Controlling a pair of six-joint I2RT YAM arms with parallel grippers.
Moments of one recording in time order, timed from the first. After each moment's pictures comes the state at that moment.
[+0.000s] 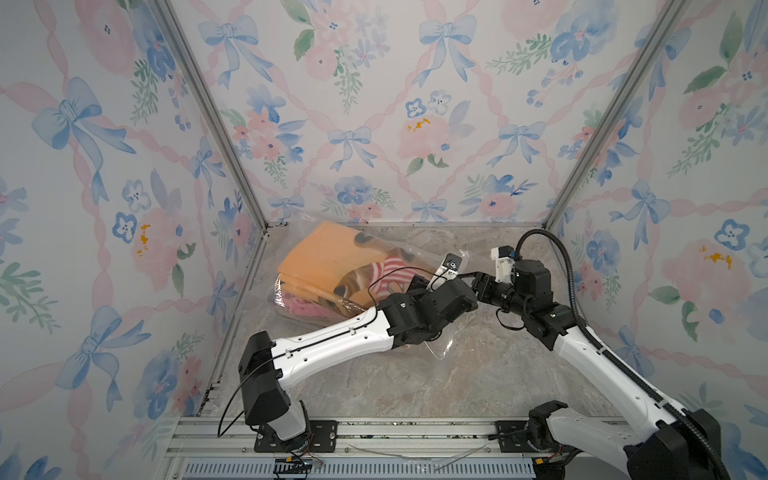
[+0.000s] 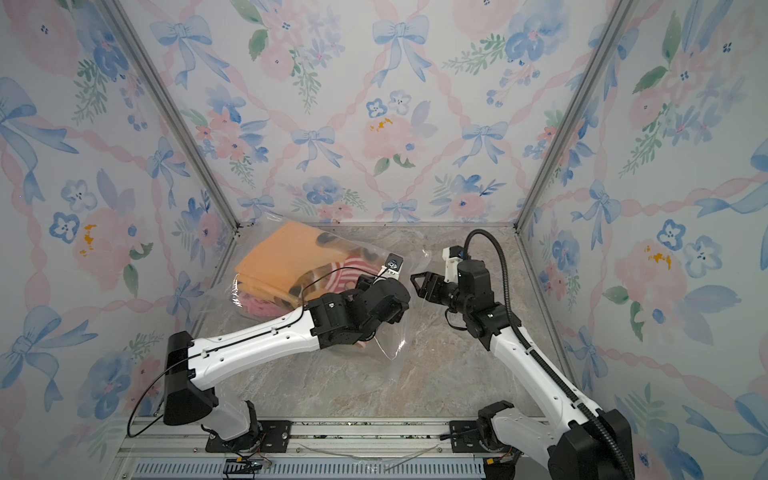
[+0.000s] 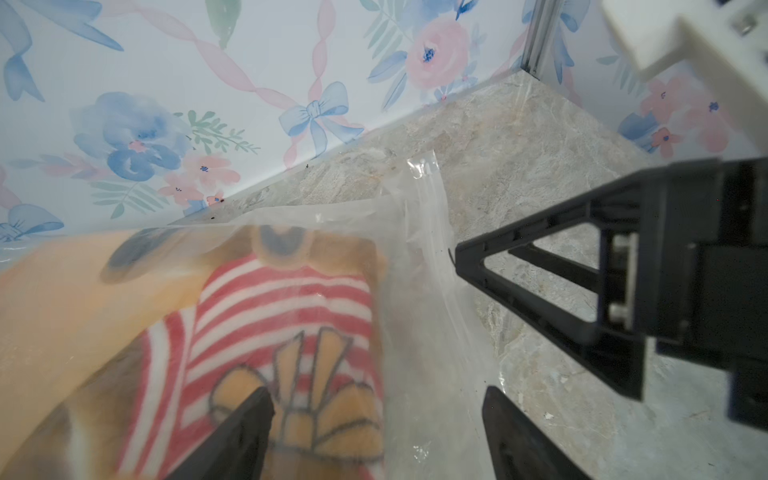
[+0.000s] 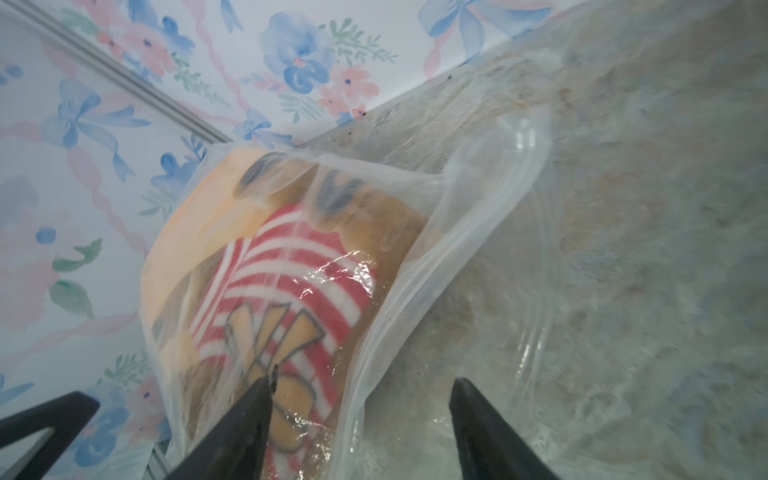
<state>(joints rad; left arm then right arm) -1.18 1.67 1.59 -0.70 -0.73 -0.36 0.29 1.04 0.80 -0.25 -0.27 0.62</state>
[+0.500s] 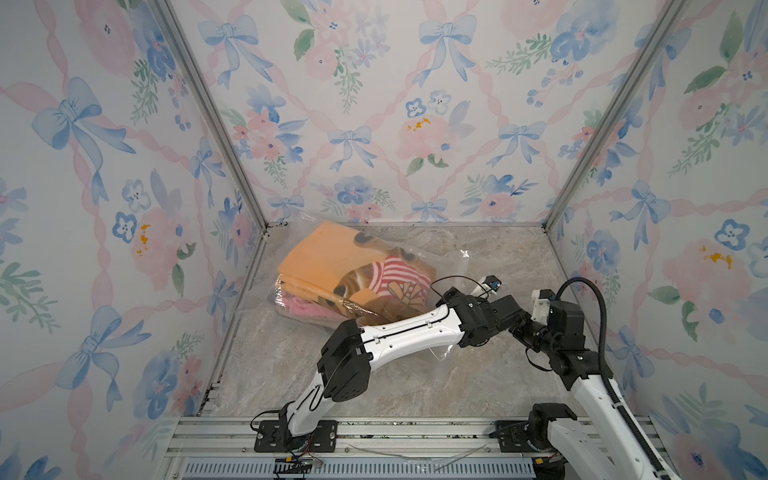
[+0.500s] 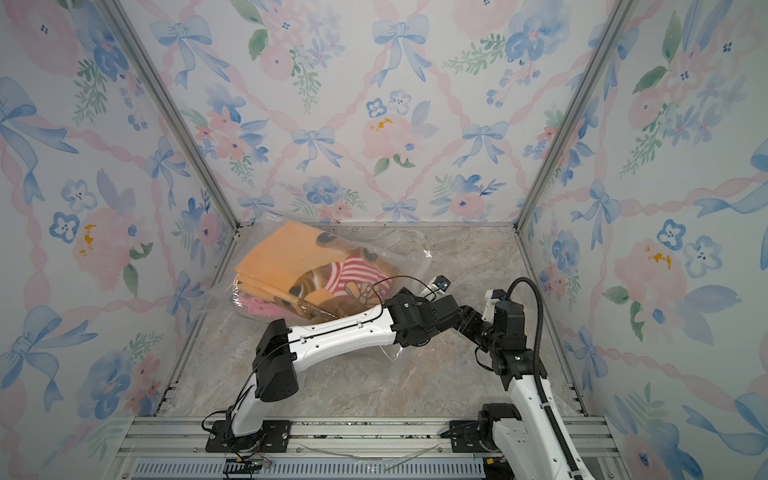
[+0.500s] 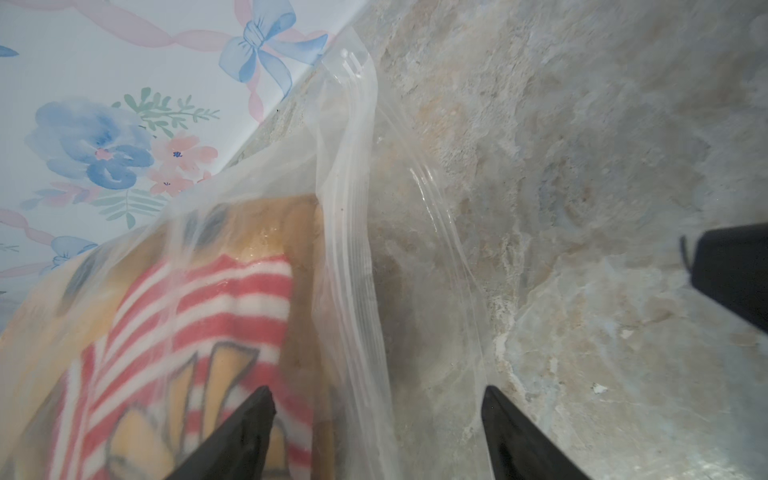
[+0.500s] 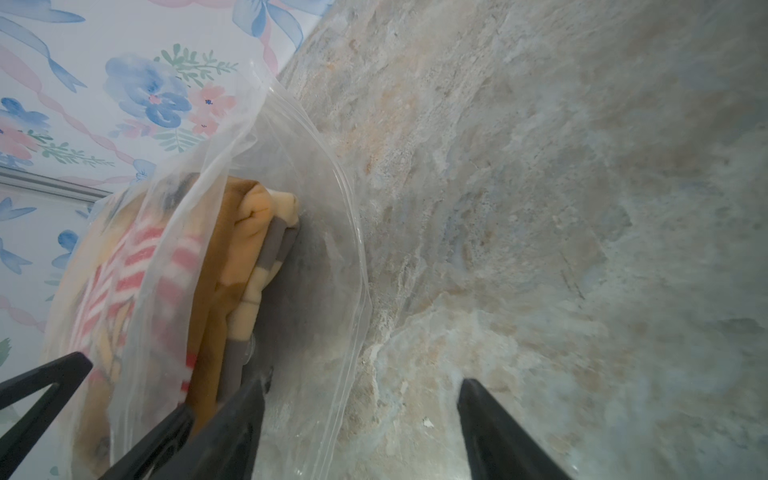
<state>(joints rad) -1.22 2.15 2.03 -1.08 -0.80 -0.37 0.01 0.74 0.49 -0.41 -0.36 0.67</state>
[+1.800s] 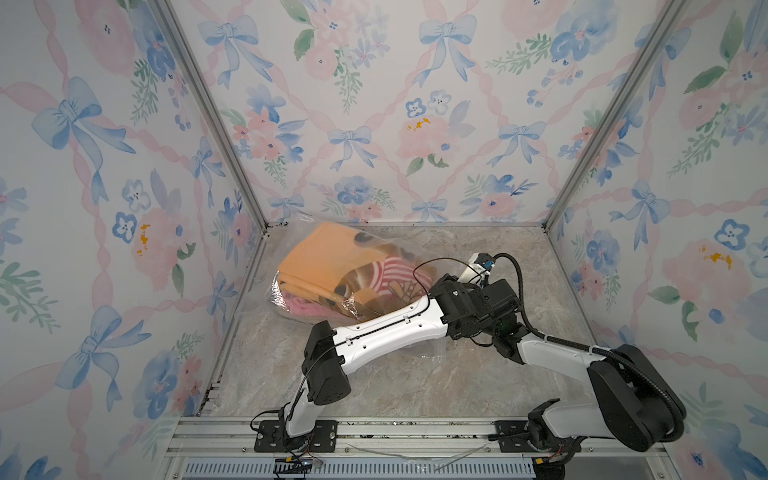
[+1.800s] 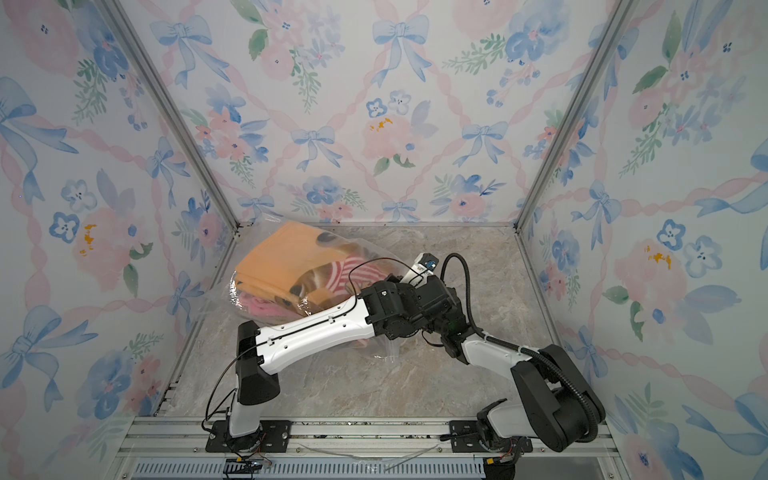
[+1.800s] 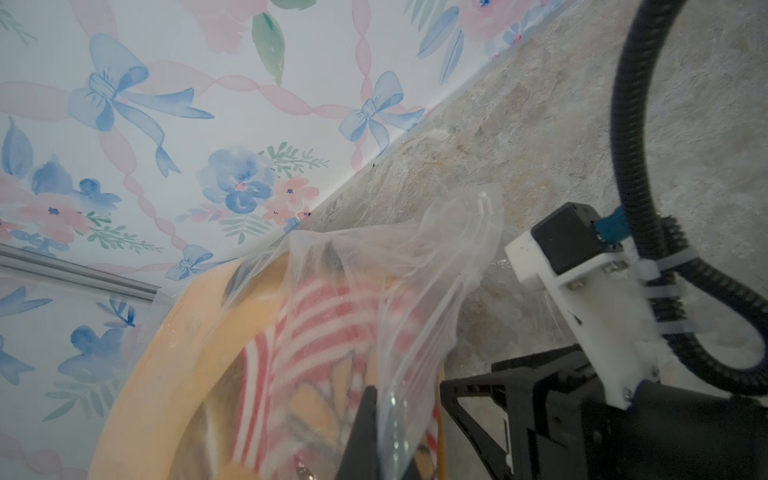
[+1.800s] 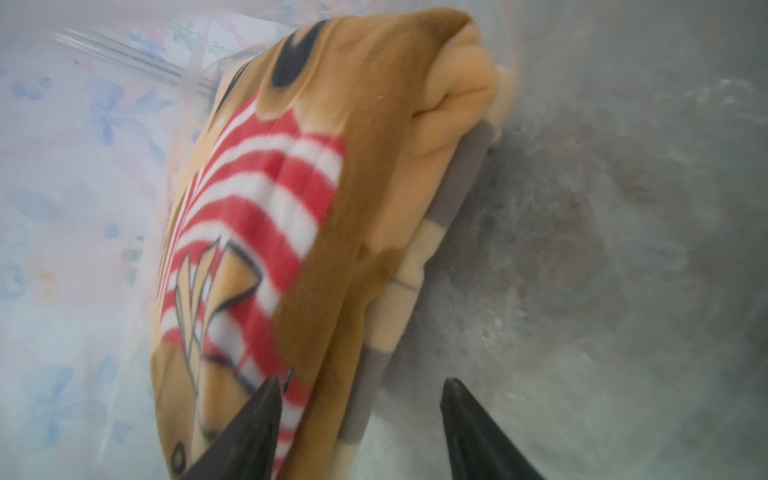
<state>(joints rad) -1.22 1.98 2.05 -1.12 -0.98 -0.36 0.50 1.40 0.53 0.49 -0.39 0.98</state>
